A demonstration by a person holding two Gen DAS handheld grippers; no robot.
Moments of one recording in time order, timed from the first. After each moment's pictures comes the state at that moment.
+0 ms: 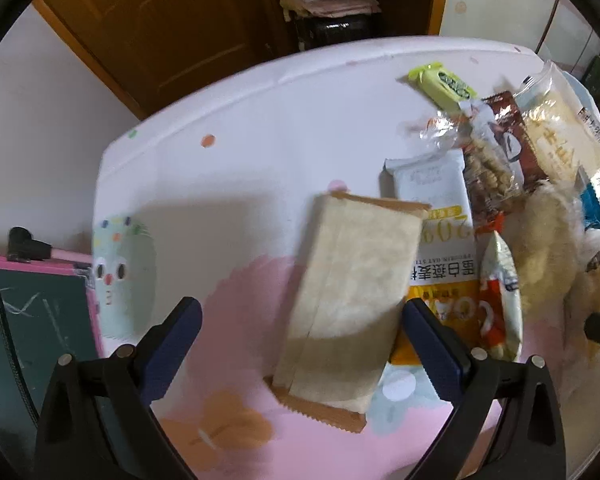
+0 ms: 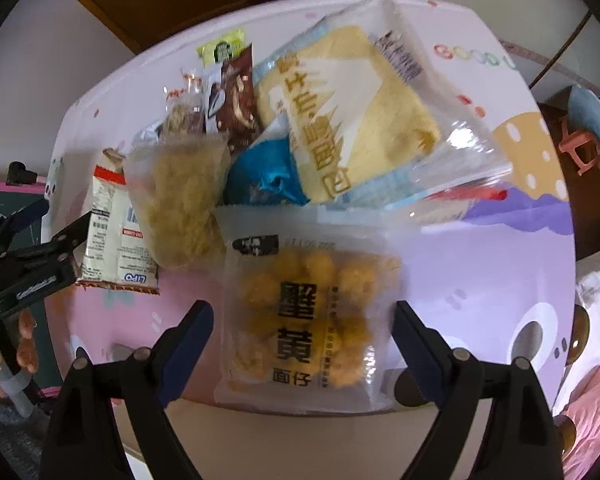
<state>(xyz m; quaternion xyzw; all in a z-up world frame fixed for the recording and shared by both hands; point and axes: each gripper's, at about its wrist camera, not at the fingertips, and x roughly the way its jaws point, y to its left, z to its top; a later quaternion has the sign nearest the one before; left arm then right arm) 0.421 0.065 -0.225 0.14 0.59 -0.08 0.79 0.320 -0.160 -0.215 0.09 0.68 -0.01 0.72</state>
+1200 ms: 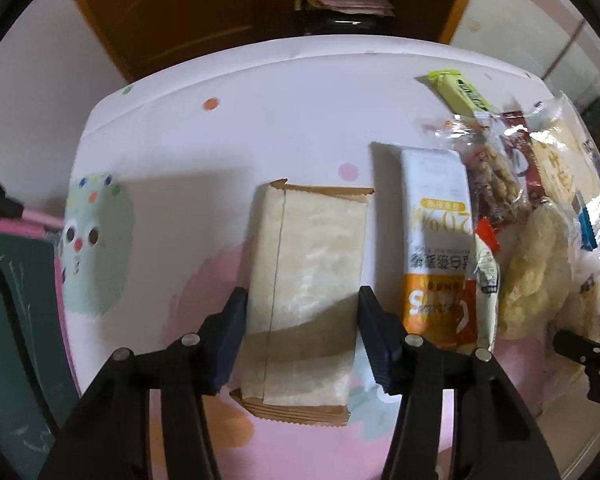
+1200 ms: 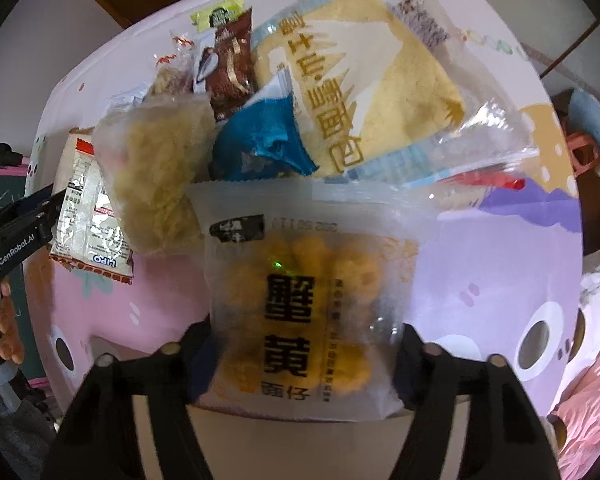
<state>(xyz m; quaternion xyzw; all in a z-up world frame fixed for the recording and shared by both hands) 0.425 0.097 -0.242 0.06 0.62 -0.08 0.78 0.316 -0.151 -0.240 0.07 0.70 -0.01 0.71</state>
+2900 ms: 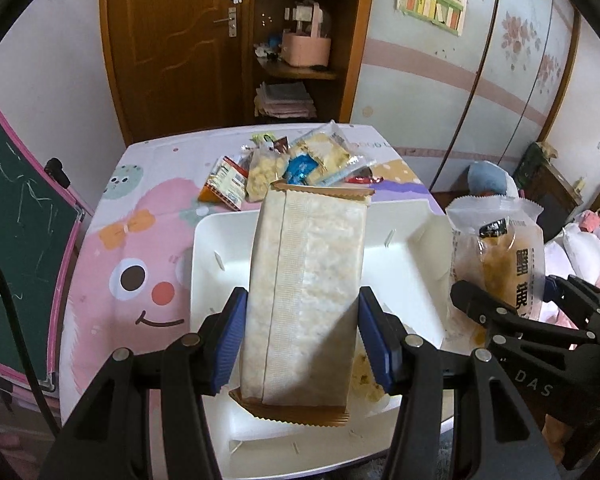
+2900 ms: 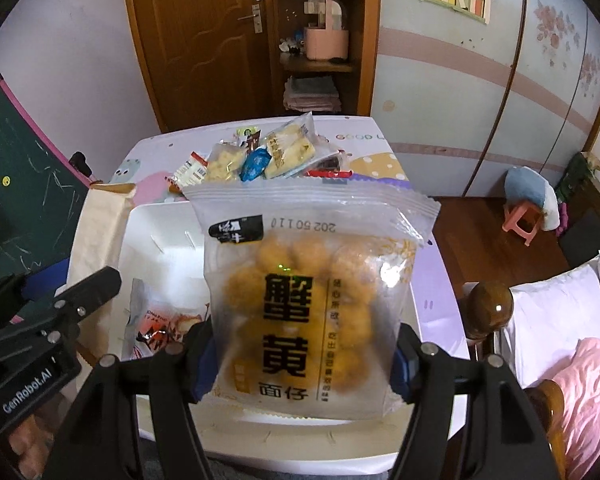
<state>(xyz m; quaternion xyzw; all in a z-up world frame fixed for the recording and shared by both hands) 0.056 0.007 -0.076 0.01 0.44 -0.13 0.89 0.021 -0.181 -0.084 0.02 0.46 -0.03 0.89</state>
